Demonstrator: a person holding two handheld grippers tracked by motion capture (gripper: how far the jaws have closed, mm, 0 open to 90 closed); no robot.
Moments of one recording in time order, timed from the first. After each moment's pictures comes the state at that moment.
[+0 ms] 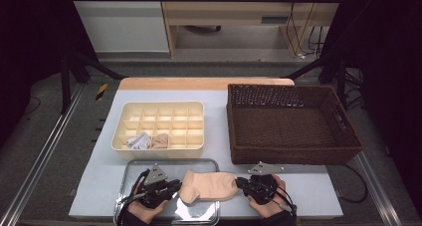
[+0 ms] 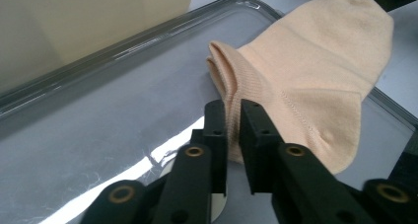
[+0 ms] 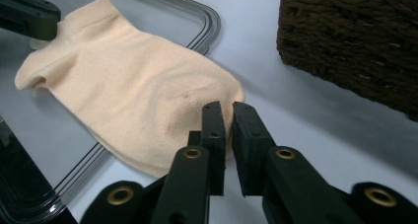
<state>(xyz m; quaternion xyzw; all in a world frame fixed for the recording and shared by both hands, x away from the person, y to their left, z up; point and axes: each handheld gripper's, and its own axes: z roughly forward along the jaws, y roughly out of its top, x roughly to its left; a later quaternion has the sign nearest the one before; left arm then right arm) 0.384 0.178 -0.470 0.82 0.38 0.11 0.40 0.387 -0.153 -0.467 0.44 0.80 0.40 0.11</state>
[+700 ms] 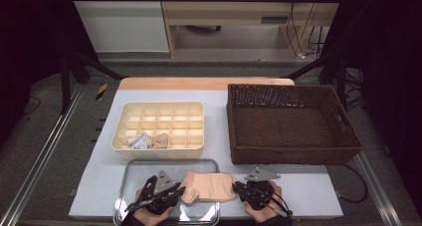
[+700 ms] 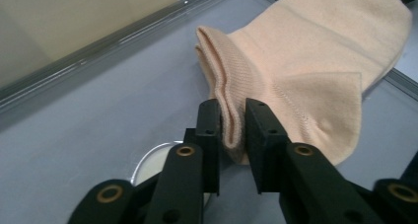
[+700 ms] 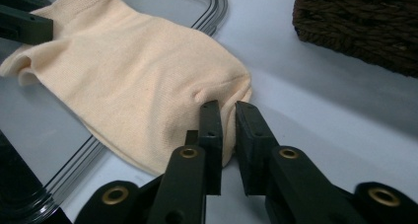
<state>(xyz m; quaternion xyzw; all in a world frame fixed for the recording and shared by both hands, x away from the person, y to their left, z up) 0.369 0.162 -0.475 0.84 0.37 0.15 0.37 0.378 -0.143 -0.484 0.45 0.80 0.39 0.11</state>
